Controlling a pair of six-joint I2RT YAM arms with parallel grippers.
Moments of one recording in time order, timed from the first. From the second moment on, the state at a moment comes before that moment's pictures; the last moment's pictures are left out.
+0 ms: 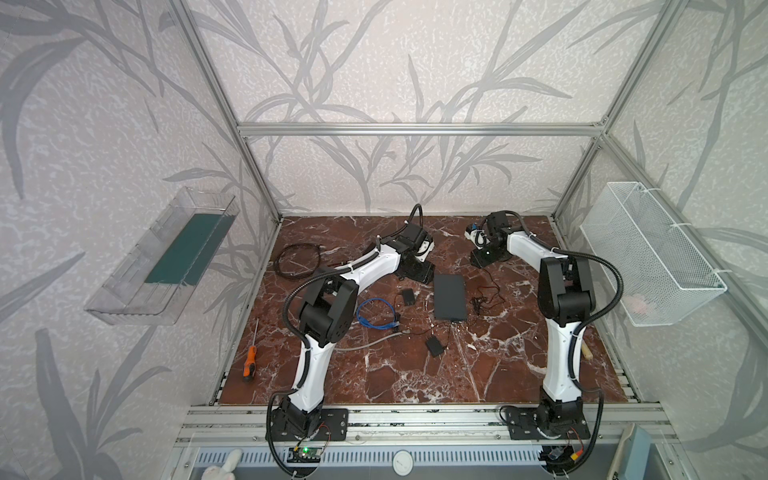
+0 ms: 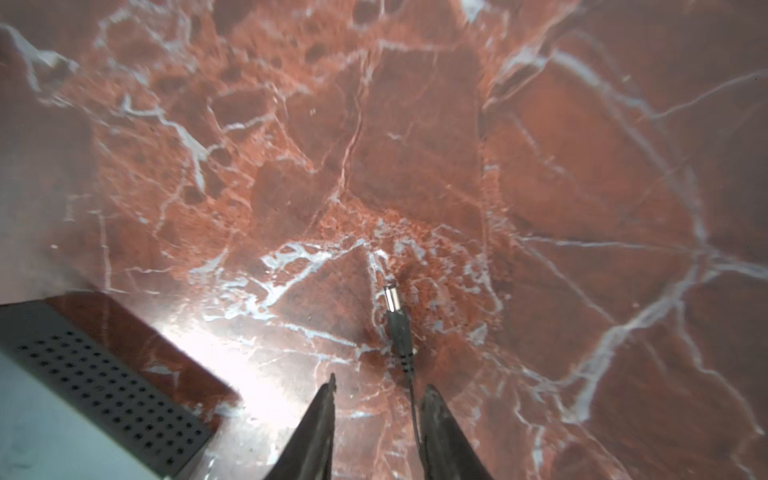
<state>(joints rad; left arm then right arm) -0.58 2.12 1.69 -0.65 0.22 -0.13 0.14 2.20 1.69 -0.66 -0.21 -0.33</state>
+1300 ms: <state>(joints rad) -0.58 2.16 1.75 -0.67 0.30 -0.21 0.14 2.17 1.61 -0.72 -0.22 -0.46</state>
